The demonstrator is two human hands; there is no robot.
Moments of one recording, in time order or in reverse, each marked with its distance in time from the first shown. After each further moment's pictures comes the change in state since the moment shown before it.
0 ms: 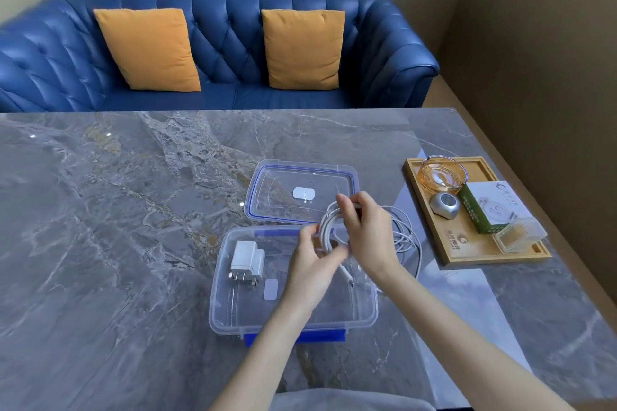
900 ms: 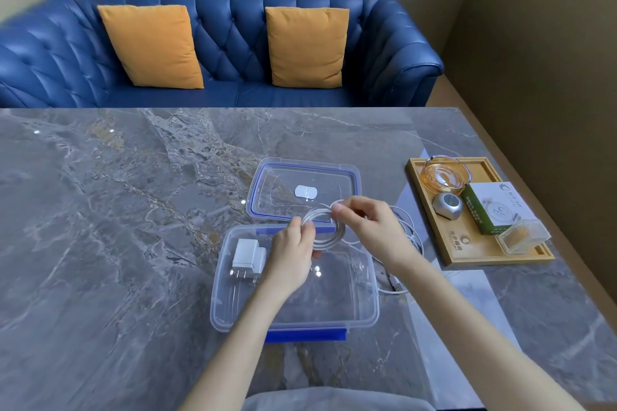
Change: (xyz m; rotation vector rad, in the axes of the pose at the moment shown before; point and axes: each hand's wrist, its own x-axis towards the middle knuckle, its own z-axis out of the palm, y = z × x) left_hand 0.019 0.008 -0.029 0.440 0.069 0.172; right_hand 0.003 -0.016 -0.024 0.155 -0.371 0.109
